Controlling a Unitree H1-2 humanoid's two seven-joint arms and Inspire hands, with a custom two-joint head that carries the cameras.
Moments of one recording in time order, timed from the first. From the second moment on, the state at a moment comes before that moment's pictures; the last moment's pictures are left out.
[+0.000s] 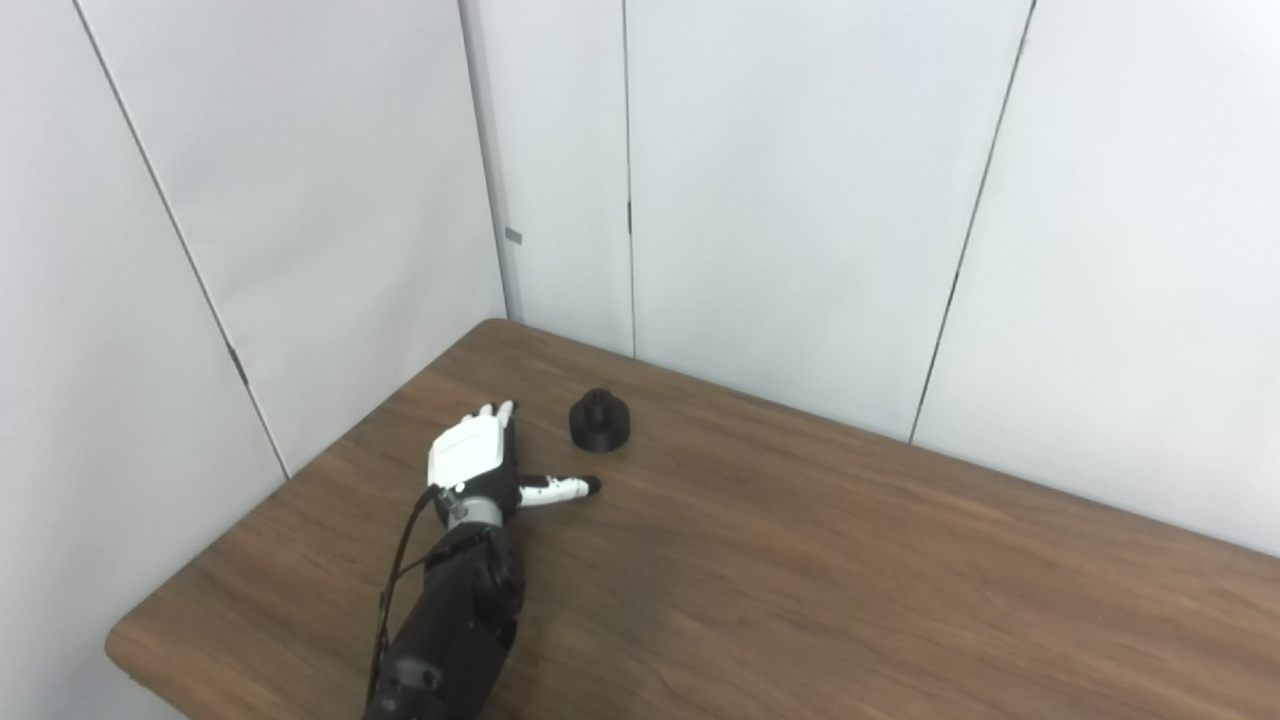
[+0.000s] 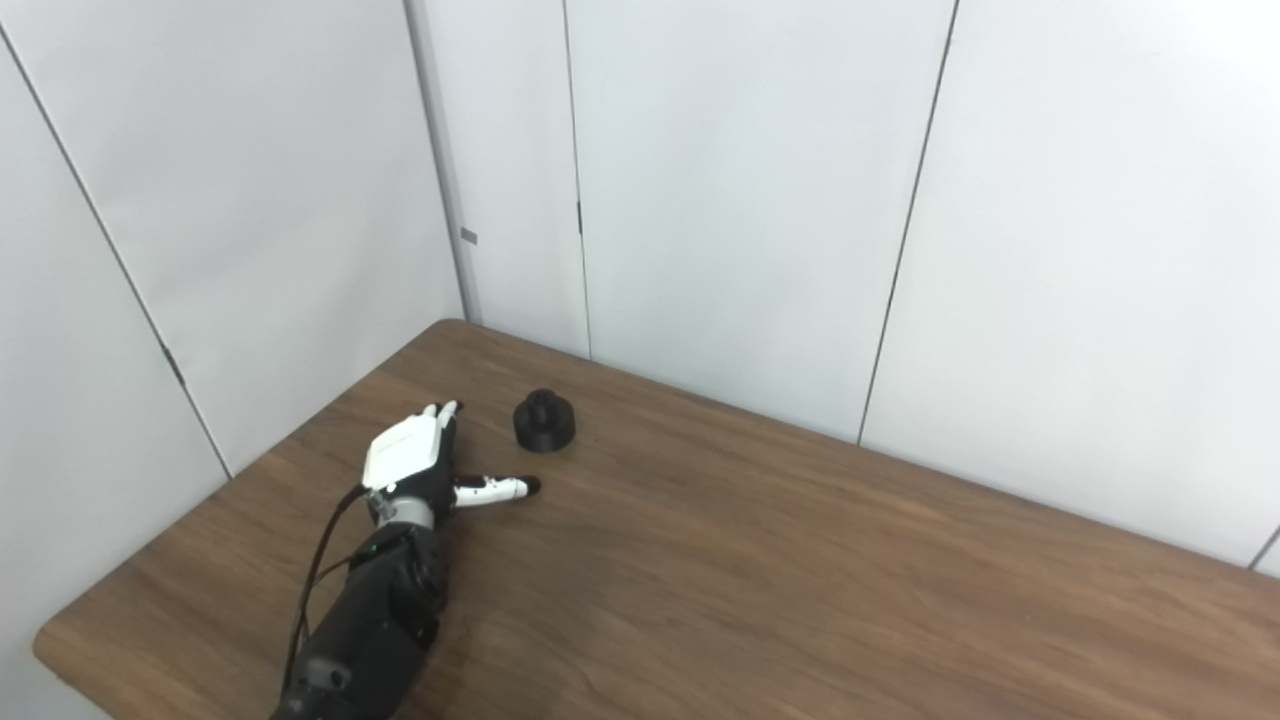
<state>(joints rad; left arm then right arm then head) -0.30 0.36 0.17 0.28 0.88 0.47 0.07 0.37 -0.23 -0.11 -0.21 0.22 -0.29 0.21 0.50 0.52</state>
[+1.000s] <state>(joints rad) -0.37 0.40 0.03 0.37 0.76 0.47 0.08 0.46 -0.22 -0.07 -0.27 0.21 -0.28 0.18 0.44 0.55</state>
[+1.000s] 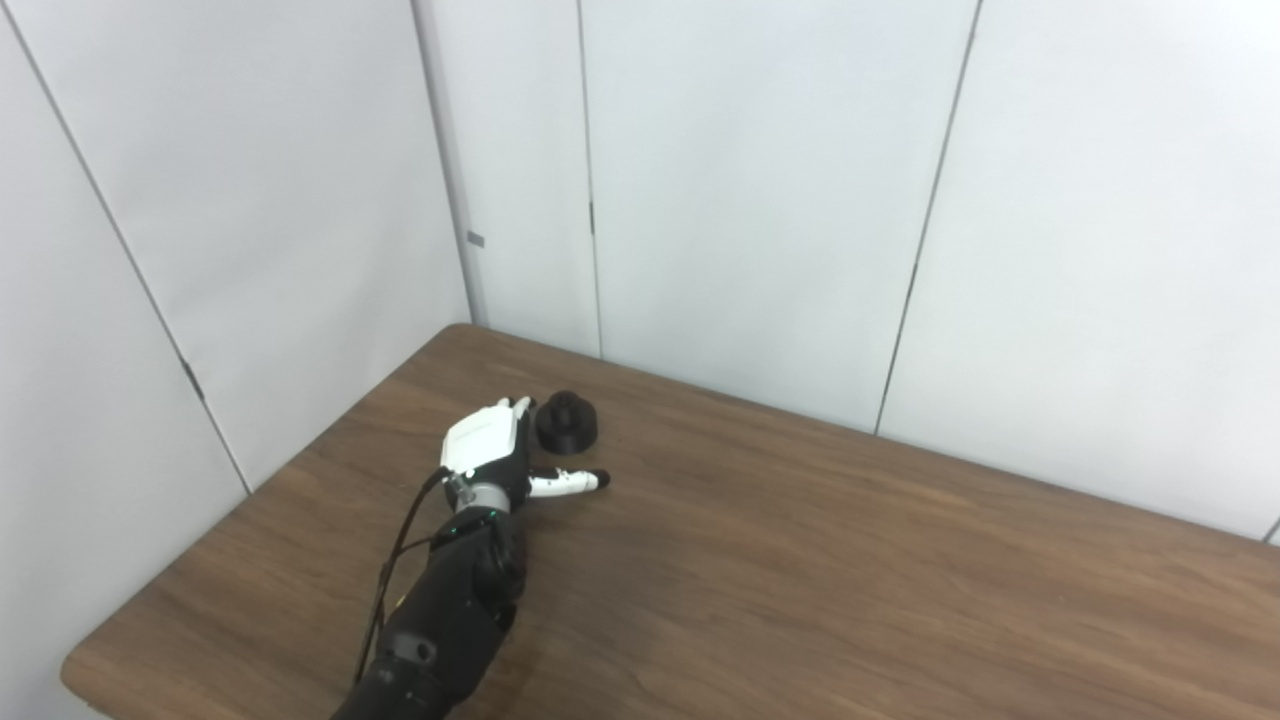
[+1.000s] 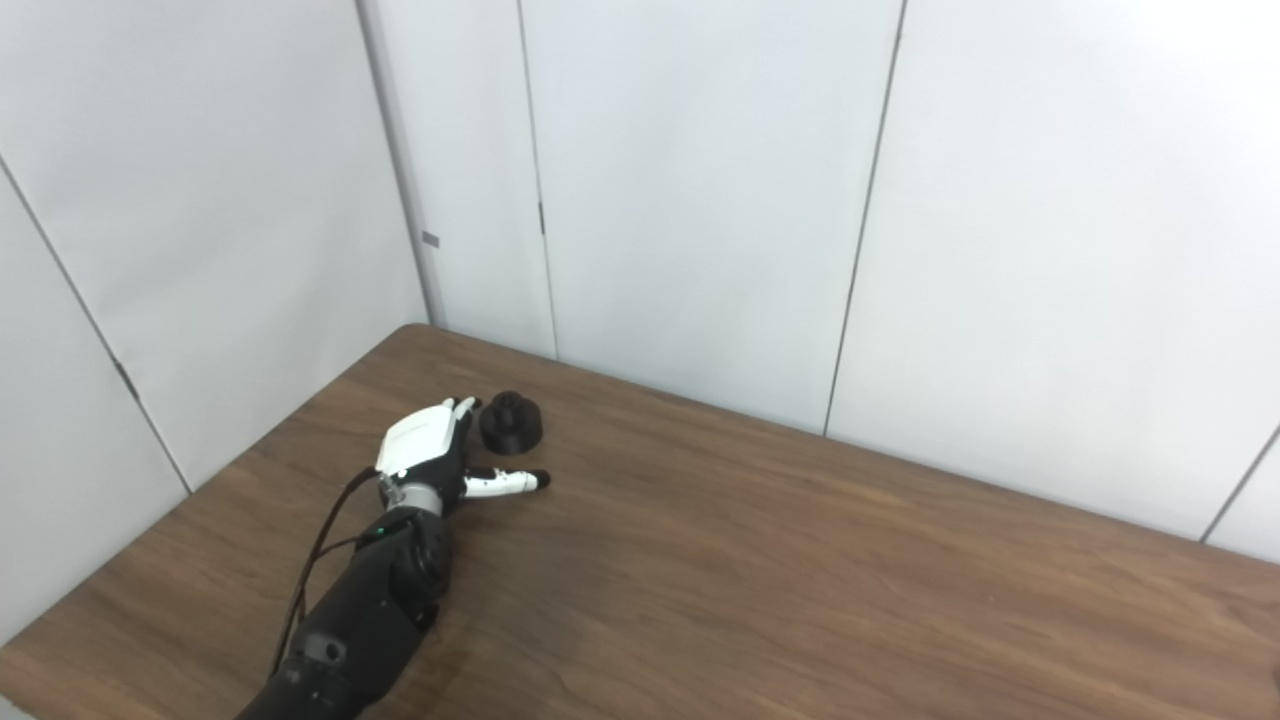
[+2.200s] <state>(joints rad) -0.43 0.44 0.01 0.42 0.65 0.47 0.15 0.57 -0.22 -0.06 -0.33 0.20 -0.28 0.19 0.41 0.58</state>
